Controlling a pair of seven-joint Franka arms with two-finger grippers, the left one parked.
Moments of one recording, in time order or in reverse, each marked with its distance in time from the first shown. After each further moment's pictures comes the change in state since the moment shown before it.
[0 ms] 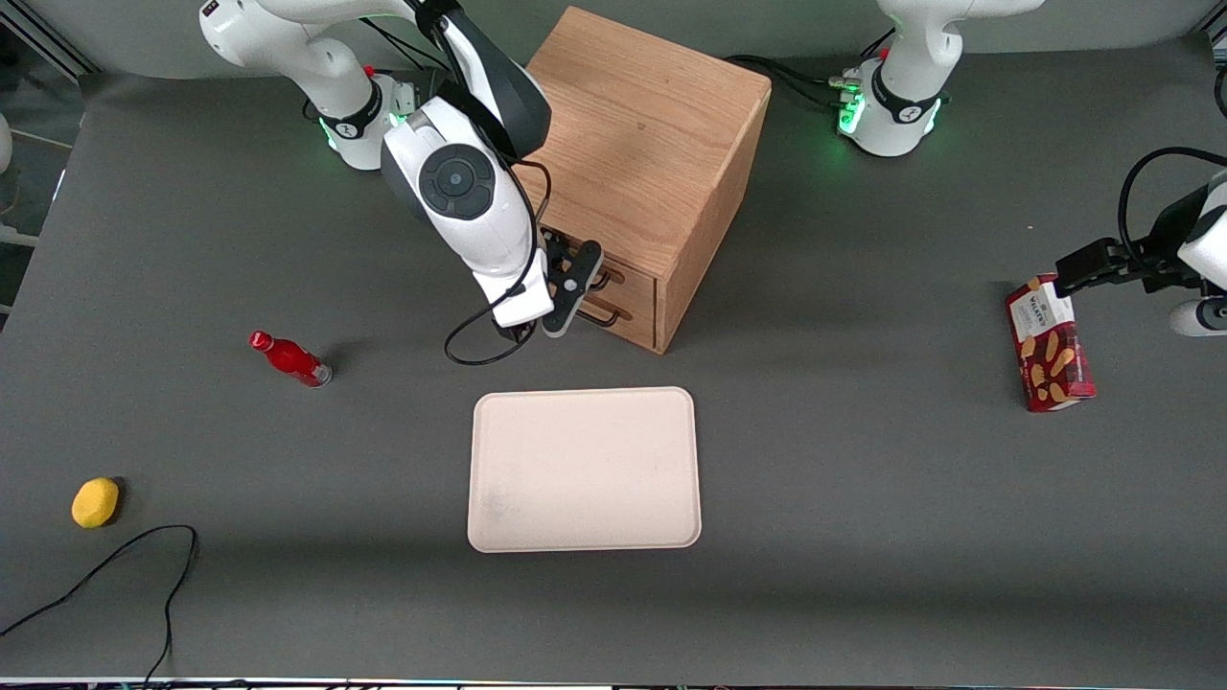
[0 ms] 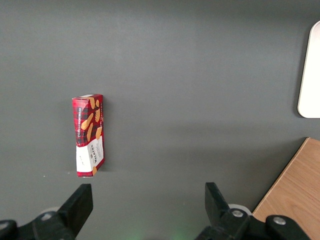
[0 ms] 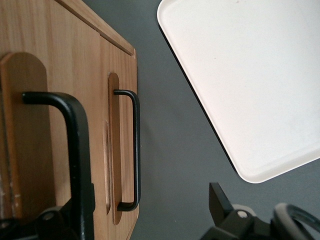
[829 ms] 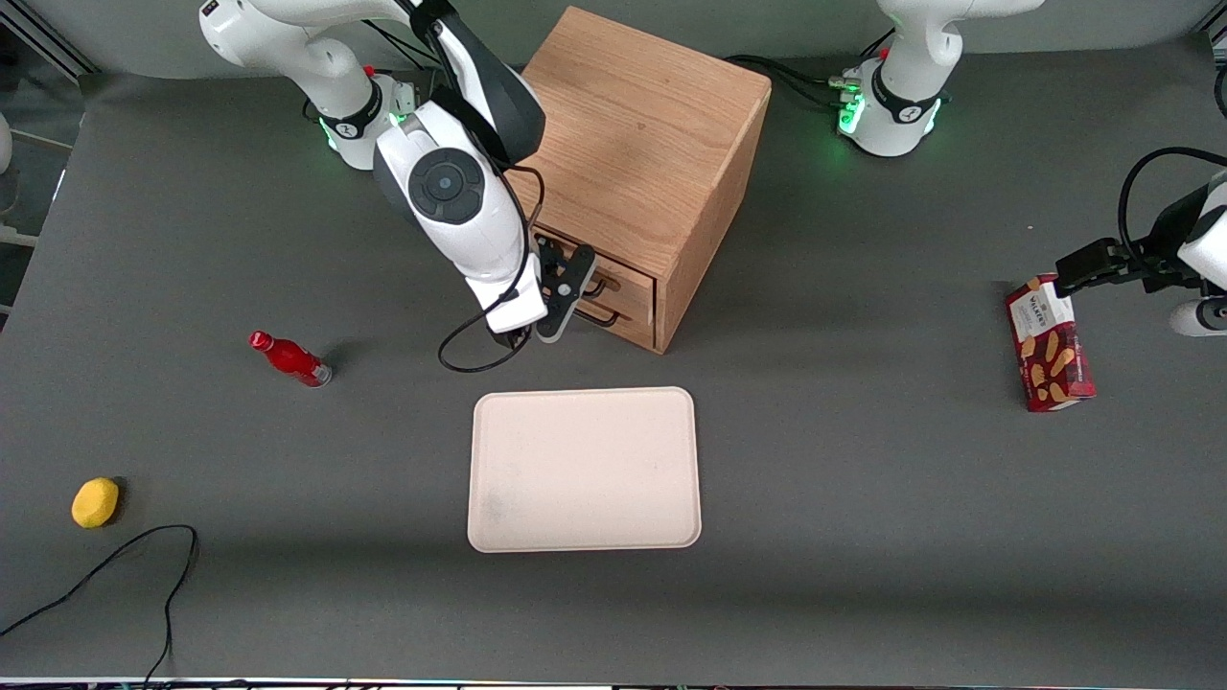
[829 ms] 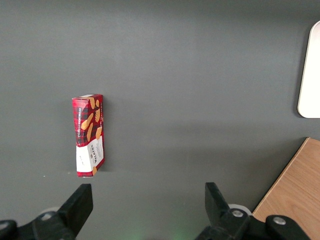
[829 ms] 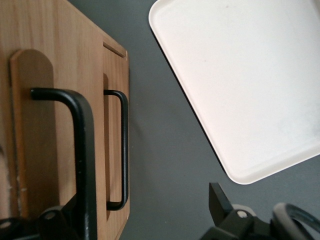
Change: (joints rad) arm -0.015 0.000 -0.013 0.004 0.000 0.015 -0.037
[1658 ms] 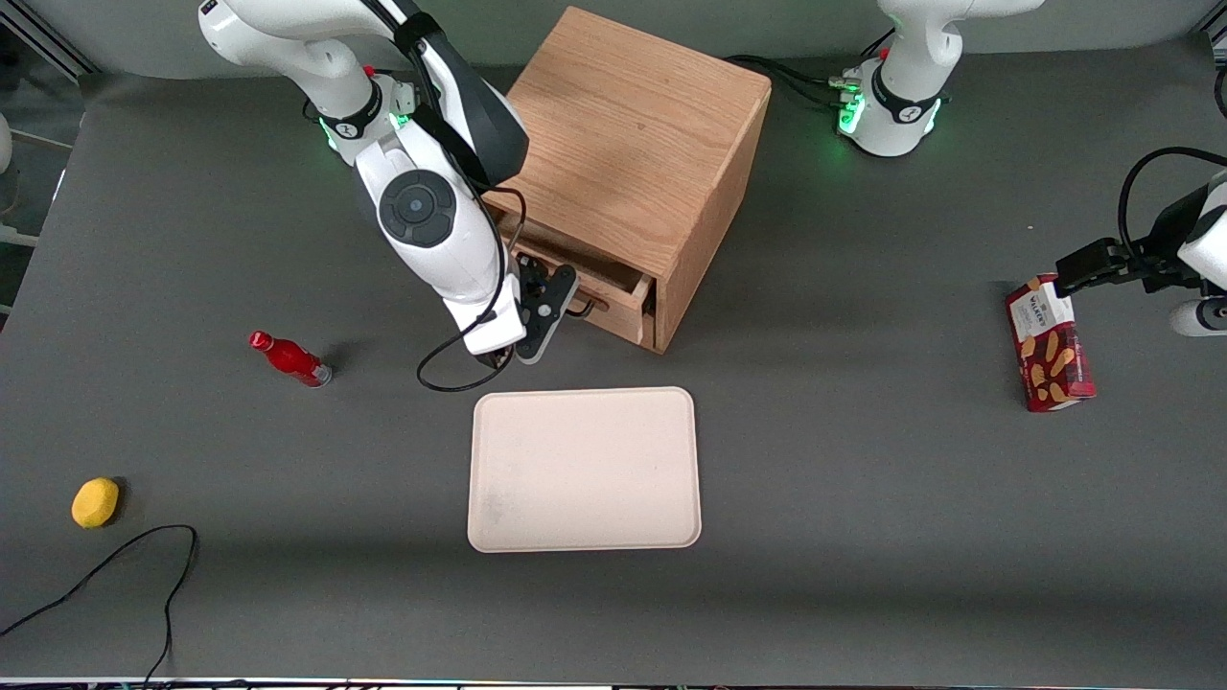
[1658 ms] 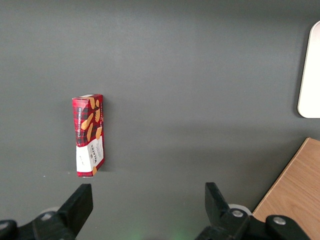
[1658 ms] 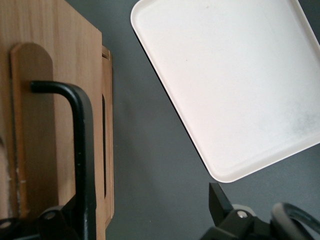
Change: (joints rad) arm -0.042 0.024 -0.005 0.029 0.000 0.002 -0.047
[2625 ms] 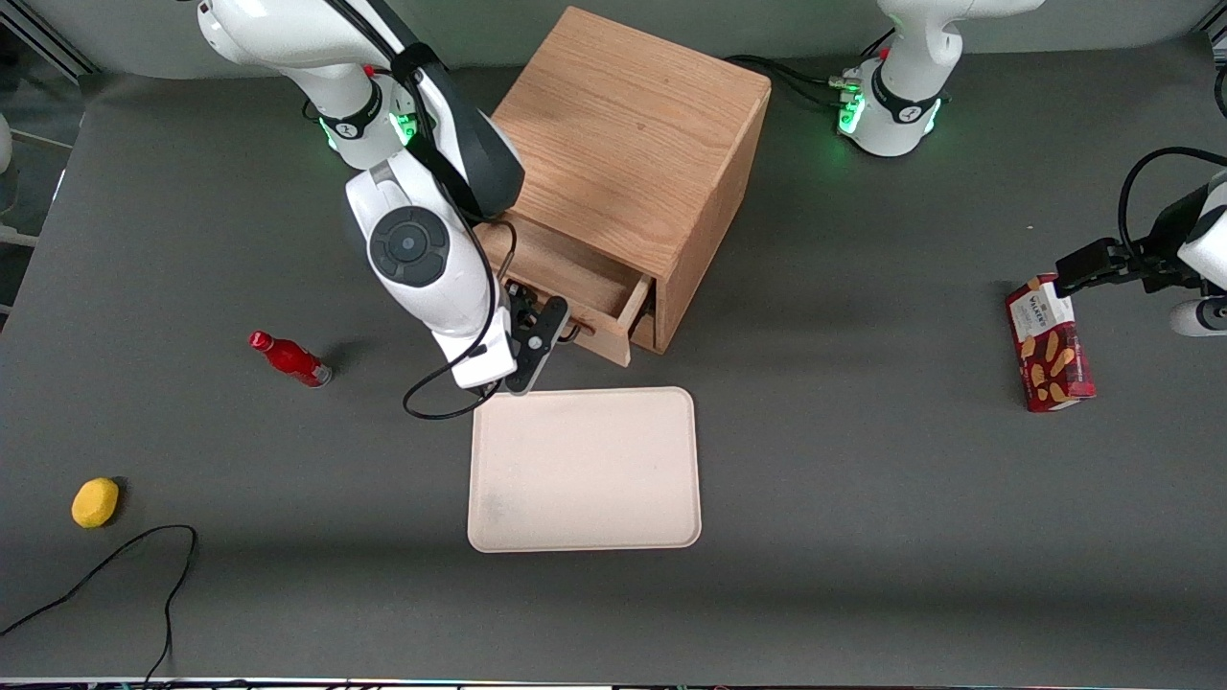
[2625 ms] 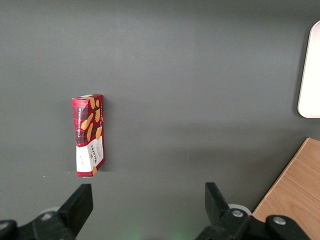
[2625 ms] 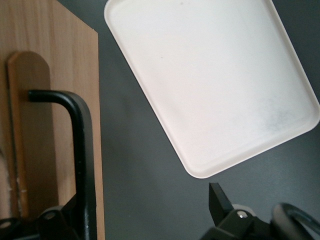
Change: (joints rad) arm -0.048 0.099 -0.001 0.156 -0.039 -0.079 -0.023
